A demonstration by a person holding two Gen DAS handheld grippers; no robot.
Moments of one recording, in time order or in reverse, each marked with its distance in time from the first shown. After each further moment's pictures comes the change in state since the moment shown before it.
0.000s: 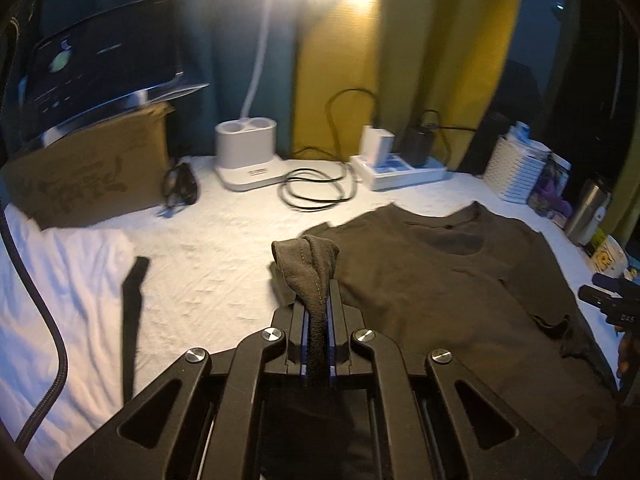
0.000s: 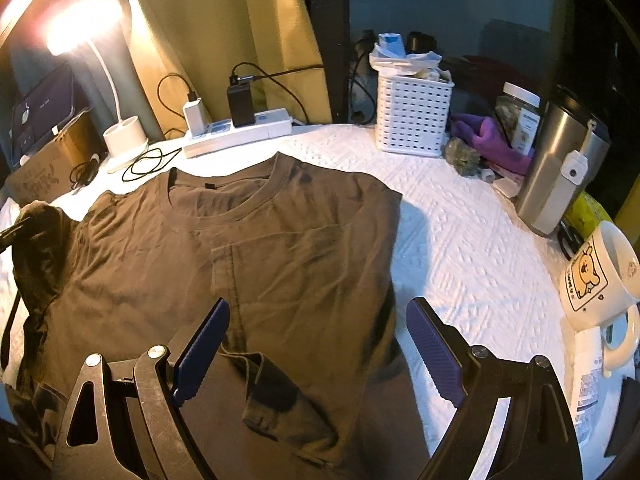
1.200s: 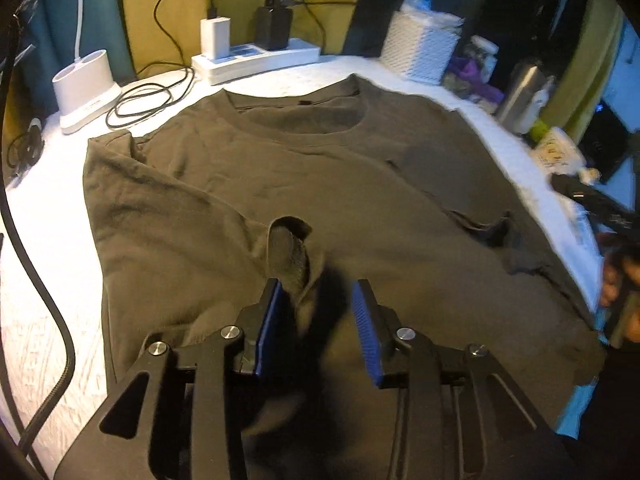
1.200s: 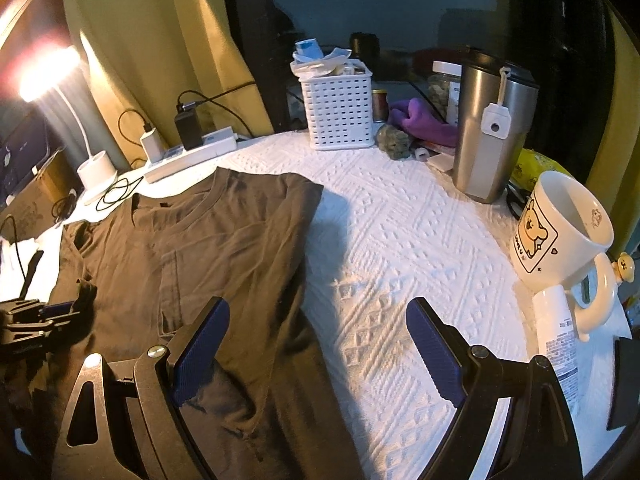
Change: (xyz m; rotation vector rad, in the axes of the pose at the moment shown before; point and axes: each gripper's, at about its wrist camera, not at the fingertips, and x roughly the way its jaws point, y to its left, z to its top) left arm 0.046 -0.107 -0.044 0.157 0.307 -0.259; right arm -0.020 -0.055 -0.021 0.115 -0.040 -0.045
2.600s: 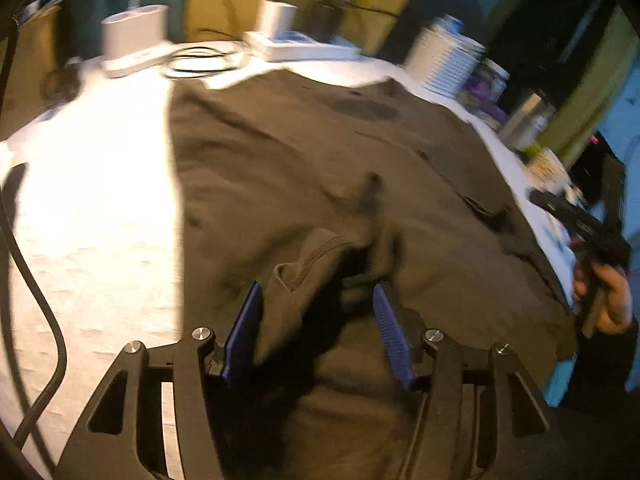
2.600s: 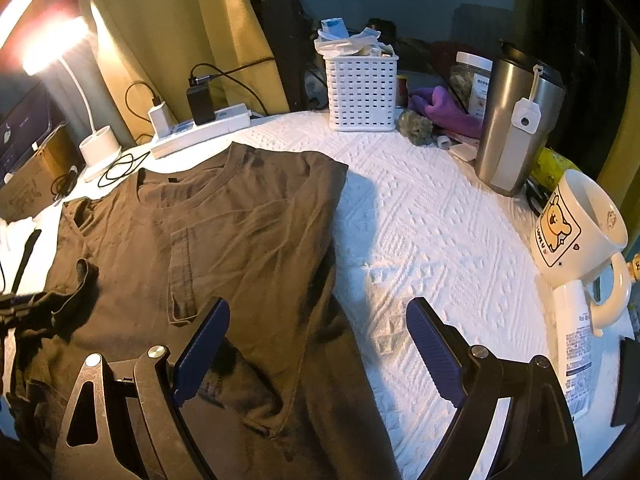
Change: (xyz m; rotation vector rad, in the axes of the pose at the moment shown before) left arm -0.024 0.051 -0.031 -0.091 0.031 -0.069; right arm 0.013 0.021 -0.004 -0.036 0.055 -0.003
